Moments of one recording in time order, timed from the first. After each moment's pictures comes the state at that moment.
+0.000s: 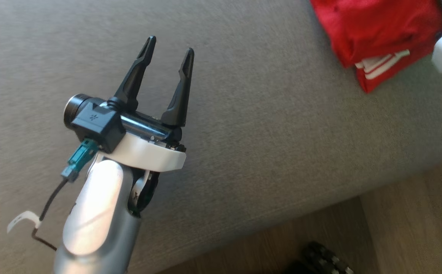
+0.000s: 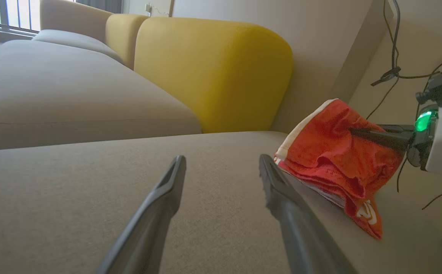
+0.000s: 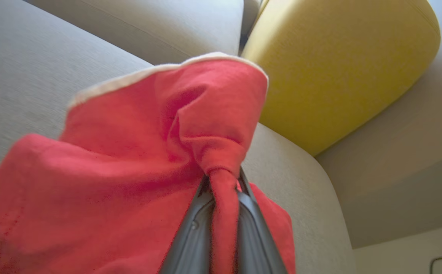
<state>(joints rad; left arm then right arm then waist) -0.41 0.04 -0.34 0.06 -0.20 -0.09 -0.26 -0.98 -0.58 0.49 0.66 0.27 0.13 -0.19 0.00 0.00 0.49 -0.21</state>
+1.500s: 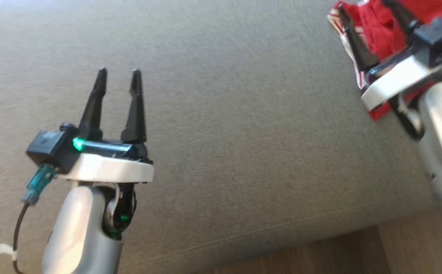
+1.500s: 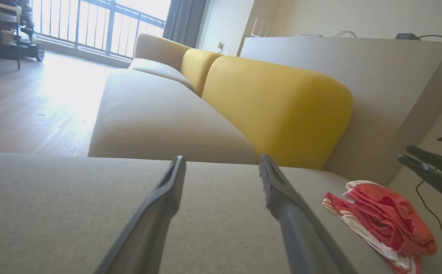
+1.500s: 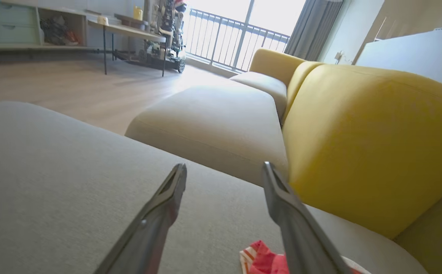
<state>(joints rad) -0.28 0.04 -0.22 0.05 -0.33 -0.03 -0.26 -0.78 -0.37 0.37 0.47 0.23 0.13 -0.25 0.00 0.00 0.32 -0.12</state>
